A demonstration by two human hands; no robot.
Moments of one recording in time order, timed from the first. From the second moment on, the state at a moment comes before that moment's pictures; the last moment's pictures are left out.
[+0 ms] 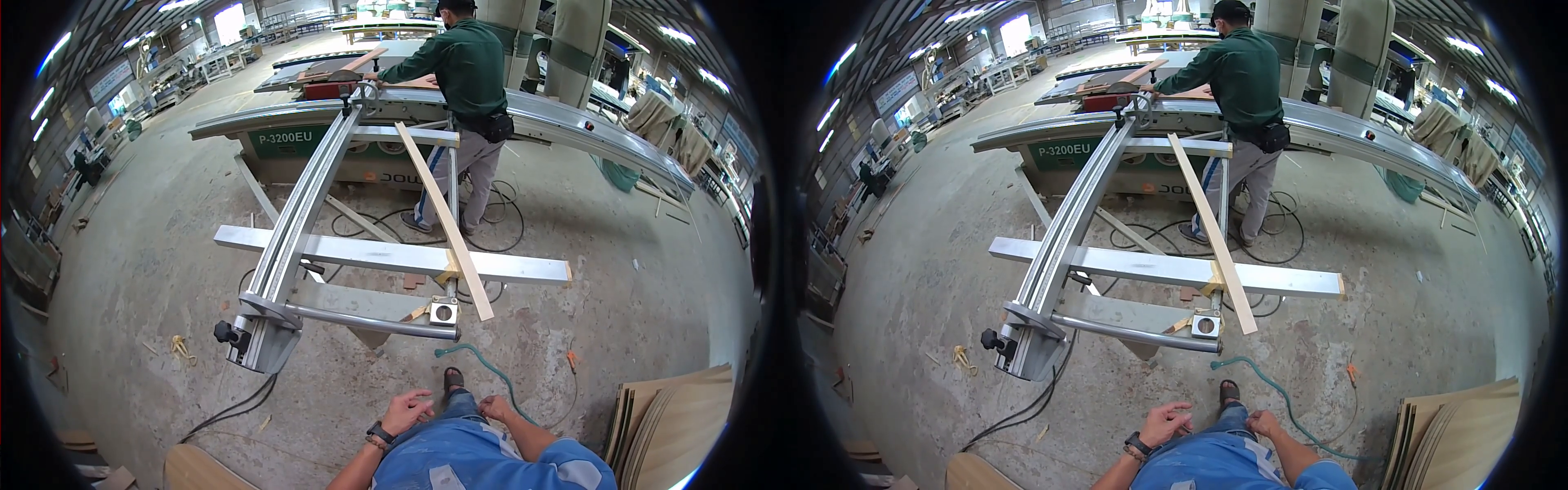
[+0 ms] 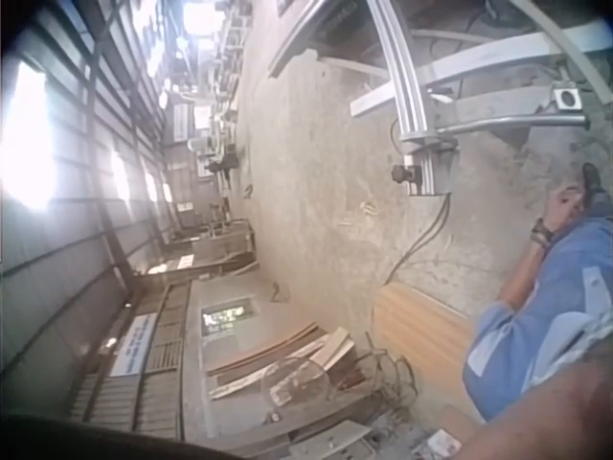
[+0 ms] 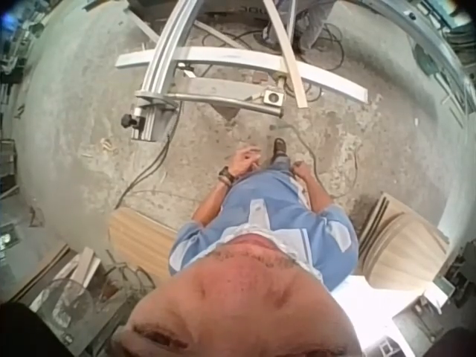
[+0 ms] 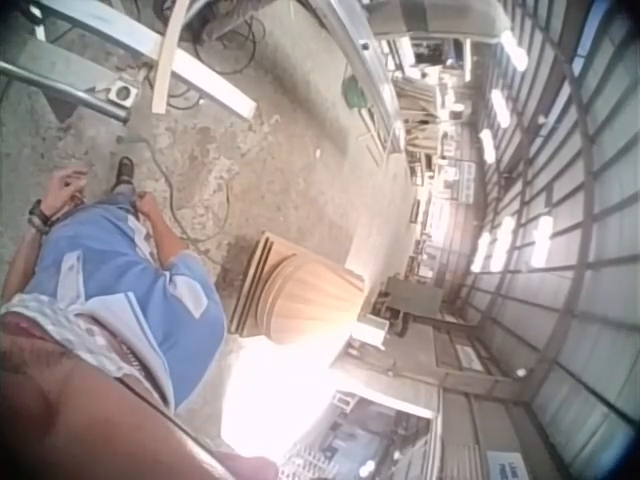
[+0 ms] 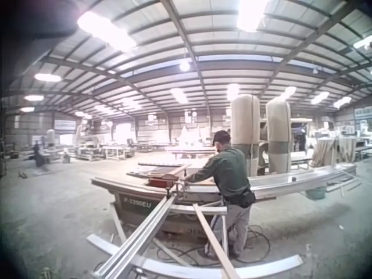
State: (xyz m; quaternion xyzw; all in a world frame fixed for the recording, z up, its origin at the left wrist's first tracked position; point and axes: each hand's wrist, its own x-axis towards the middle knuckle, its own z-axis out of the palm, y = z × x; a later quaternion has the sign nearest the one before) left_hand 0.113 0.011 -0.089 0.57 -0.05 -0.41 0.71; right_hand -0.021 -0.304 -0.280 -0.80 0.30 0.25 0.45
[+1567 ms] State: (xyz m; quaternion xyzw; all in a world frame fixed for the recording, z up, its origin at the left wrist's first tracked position) left_hand -0.002 -0.202 -0.090 0.57 -0.05 -0.41 0.71; right_hand -0.139 -0.516 -0.282 -0.80 0.29 0.22 0.48
